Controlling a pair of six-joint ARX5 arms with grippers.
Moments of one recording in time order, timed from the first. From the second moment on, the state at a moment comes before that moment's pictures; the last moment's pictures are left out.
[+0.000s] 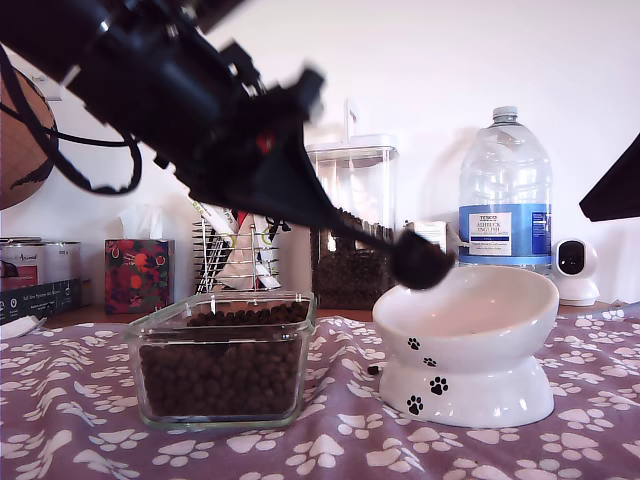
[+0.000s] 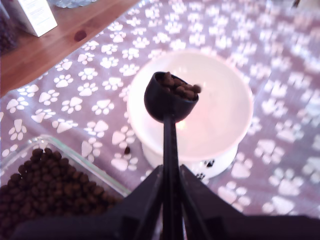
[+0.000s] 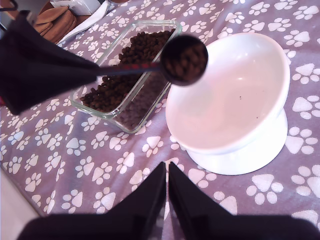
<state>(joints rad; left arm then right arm) -0.91 1.36 0.66 0.17 -0.02 0.06 0.35 0.55 0.34 -0.35 -0.44 0.16</state>
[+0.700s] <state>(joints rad) -0.98 1.37 0.66 0.27 -0.17 0.53 0.35 0.55 0.34 -0.35 -0.44 0.16</state>
